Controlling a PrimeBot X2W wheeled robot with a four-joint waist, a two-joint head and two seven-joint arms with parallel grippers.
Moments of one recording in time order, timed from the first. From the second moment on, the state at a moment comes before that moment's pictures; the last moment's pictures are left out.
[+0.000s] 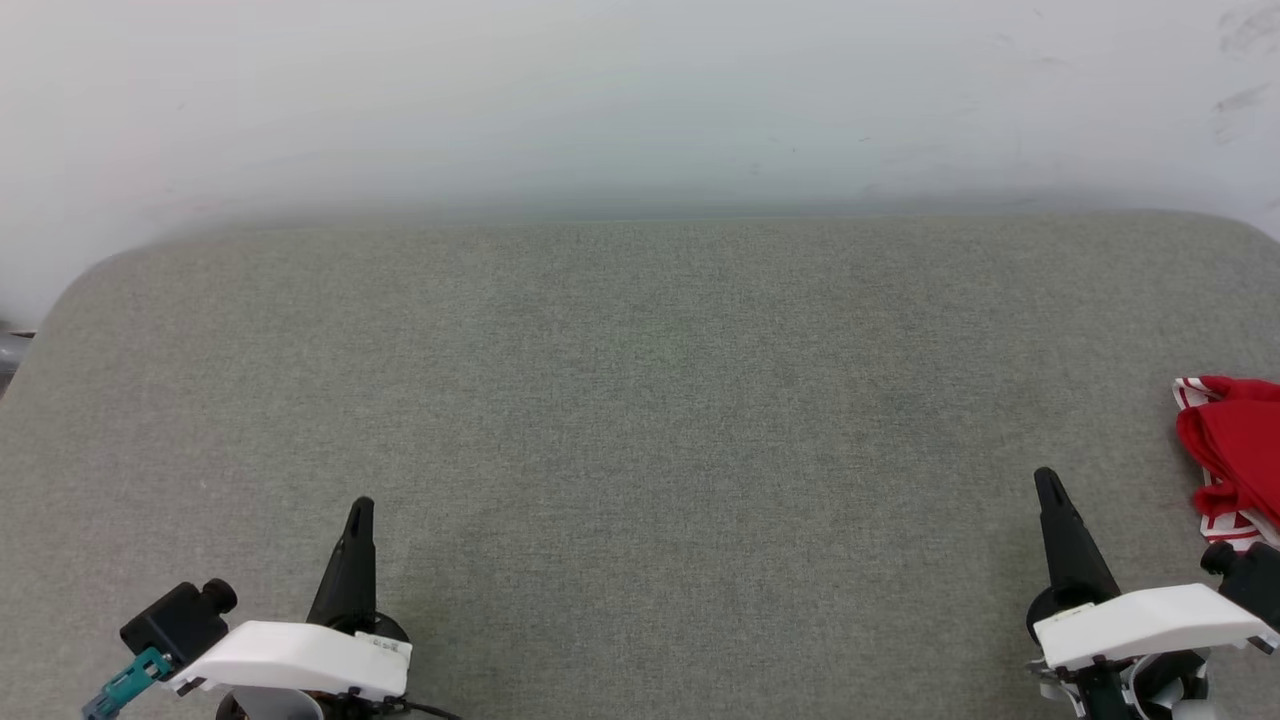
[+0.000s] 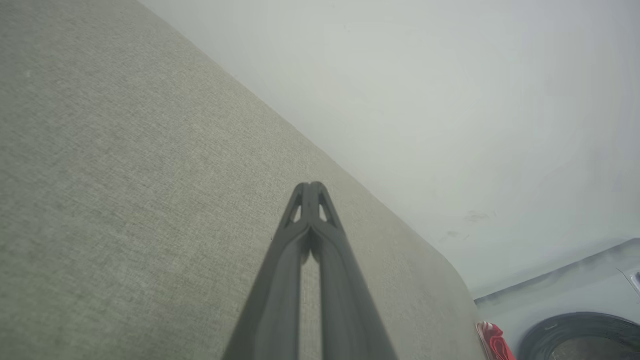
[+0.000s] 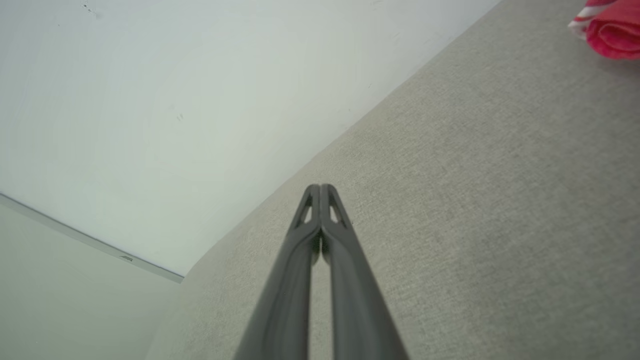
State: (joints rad) left arm -0.02 0.05 0.04 0.16 -0.83 -0.12 -0.10; right arm -0.07 -0.06 -0.05 0.23 0.85 0.13 -0.07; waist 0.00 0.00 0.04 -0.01
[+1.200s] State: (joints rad) left arm -0.06 0.05 0.07 0.20 -1.24 -0.12 0.01; right arm -0.08 -0.06 -0.08 0.24 1.25 0.13 0.03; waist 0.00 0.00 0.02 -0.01
